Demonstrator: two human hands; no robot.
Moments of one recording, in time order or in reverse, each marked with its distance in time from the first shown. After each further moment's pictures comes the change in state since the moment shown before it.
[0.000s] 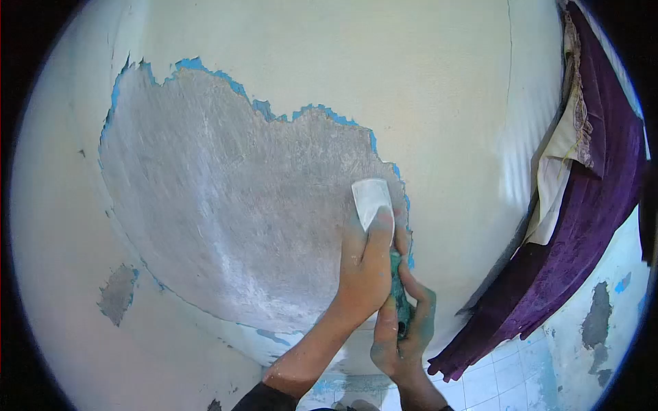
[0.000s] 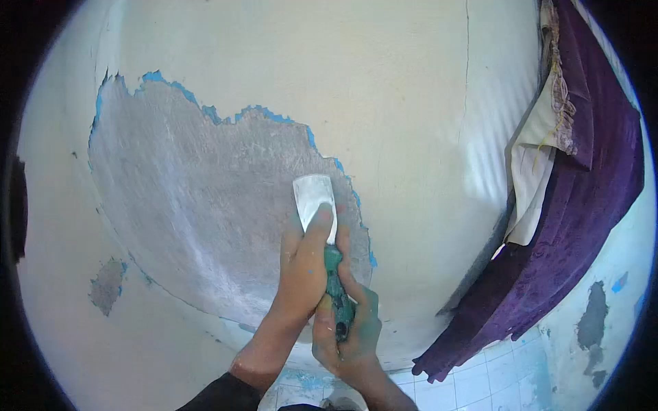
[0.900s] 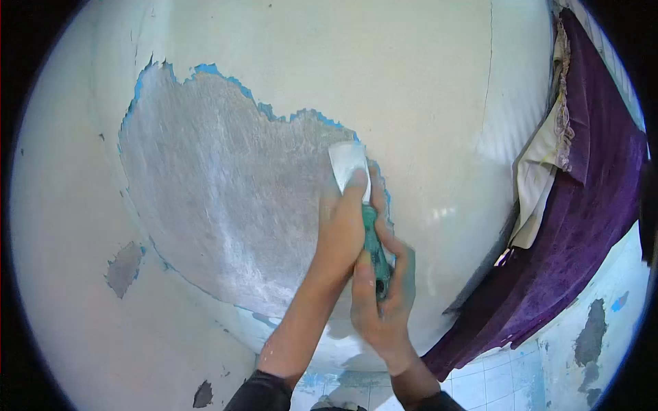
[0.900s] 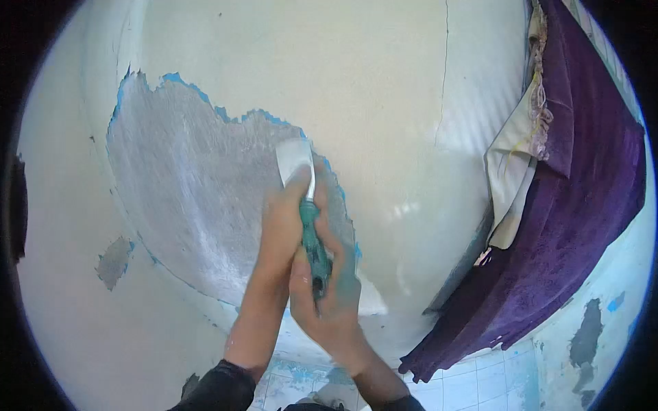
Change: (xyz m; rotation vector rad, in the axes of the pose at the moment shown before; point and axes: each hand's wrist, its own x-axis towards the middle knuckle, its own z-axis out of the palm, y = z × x) left_hand 0.011 0.034 0.019 -0.093 0.087 -0.003; right_hand 0.037 -0.035 -0.018 0.133 -0.091 0.040
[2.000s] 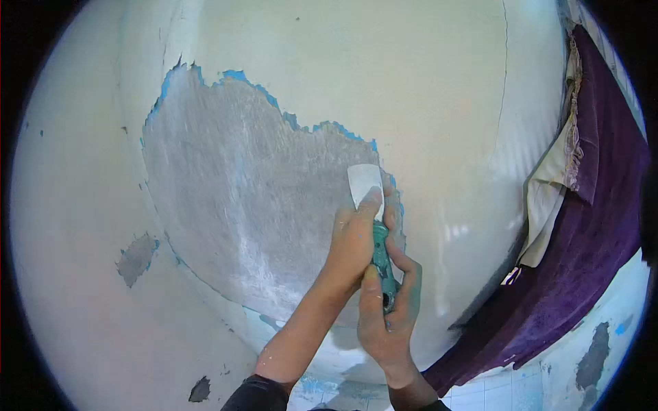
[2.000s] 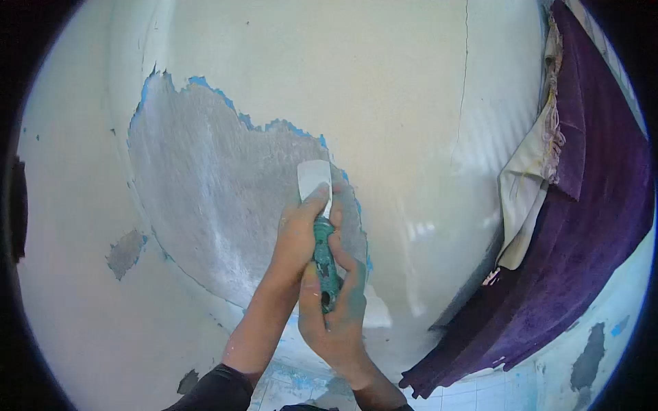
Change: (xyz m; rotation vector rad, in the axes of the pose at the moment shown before) left_hand 0.005 -0.004 -0.004 0.008 0.049 0.018; right_hand 0.000 0.002 0.006 0.107 0.011 -0.048
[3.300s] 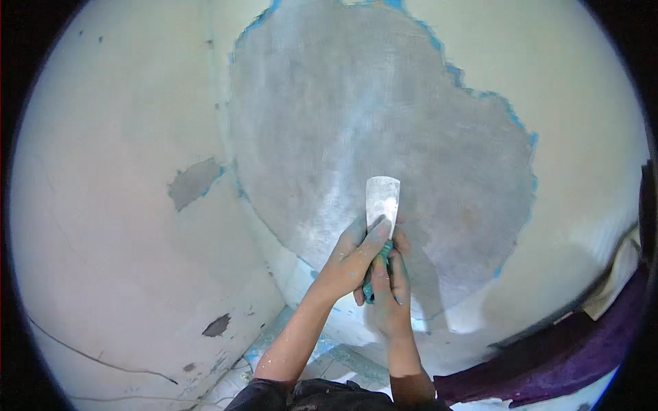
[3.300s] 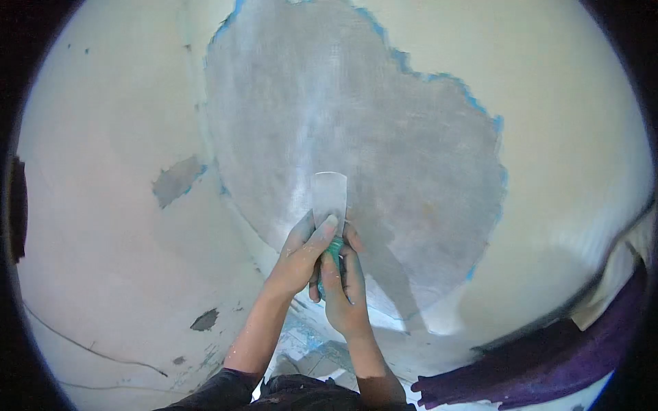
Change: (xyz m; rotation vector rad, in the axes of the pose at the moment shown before) left_hand -0.069 -0.012 -0.164 0.362 0.089 -0.025; right_hand -0.060 0.059 0.108 0.782 -0.436 0.631
